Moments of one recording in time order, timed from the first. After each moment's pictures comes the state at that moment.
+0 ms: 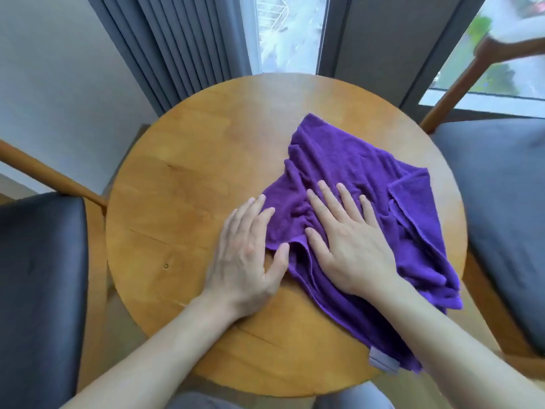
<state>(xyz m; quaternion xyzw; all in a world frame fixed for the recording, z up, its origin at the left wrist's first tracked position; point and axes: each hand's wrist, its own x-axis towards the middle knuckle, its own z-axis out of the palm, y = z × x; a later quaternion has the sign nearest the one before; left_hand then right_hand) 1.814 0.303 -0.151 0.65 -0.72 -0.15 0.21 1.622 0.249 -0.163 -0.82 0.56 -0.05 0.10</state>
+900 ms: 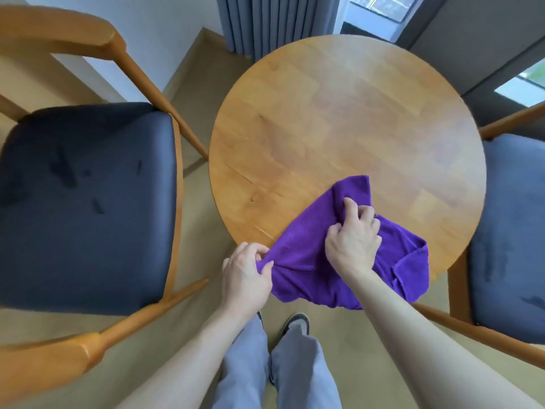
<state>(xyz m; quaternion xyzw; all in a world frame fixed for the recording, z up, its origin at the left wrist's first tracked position) 1.858 0.438 -0.089 0.83 -0.39 -0.34 0.21 1.710 0.310 -0.107 -0.66 0.71 0.01 0.22</state>
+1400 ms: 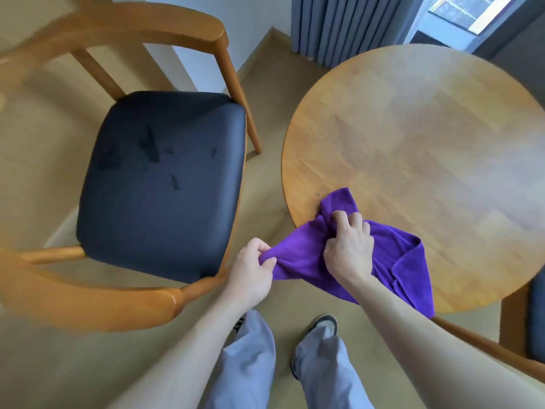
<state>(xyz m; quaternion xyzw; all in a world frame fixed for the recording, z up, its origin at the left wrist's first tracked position) 1.942 0.501 -0.057 0.84 -0.24 -0.44 0.23 1.797 0.372 -0.097 -0.78 0.58 0.06 0.25</state>
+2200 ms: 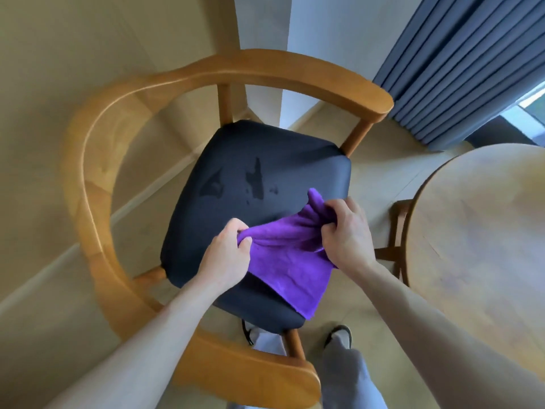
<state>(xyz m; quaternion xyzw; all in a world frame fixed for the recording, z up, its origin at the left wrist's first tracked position) 2.247 0.576 -0.050 0.87 -0.25 -0.34 0.25 2.097 0.392 -0.058 -0.83 0.44 -0.04 0.33</state>
